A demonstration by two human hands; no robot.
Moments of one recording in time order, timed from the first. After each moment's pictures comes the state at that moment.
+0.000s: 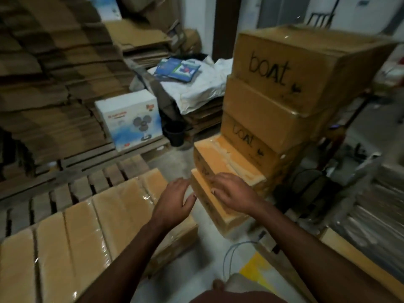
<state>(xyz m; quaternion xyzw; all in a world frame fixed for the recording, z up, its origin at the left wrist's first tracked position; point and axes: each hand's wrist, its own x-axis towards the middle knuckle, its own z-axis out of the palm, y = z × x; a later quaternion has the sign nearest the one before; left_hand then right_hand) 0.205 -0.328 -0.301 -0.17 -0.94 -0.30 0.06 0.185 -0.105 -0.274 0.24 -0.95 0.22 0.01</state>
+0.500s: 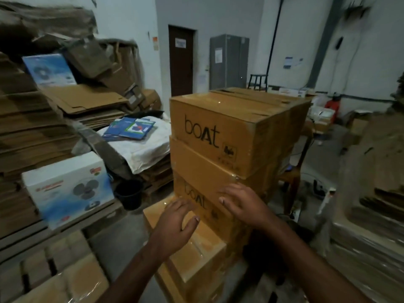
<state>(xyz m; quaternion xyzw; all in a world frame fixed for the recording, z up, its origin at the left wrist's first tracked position) 0.022 -0.088 -0.232 -0.30 -0.89 -0.32 0.10 0.047 0.153 -0.181 0.15 -0.94 0.25 0.15</state>
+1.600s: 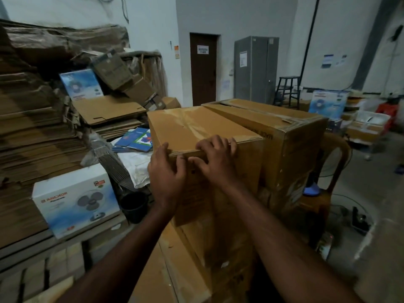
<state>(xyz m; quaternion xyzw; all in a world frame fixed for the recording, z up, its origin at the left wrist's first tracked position) -0.175 0.157 -0.113 -0.03 -0.80 -0.45 0.39 -0.202 0.301 -0.095 0.16 -0.89 0.23 0.37</state>
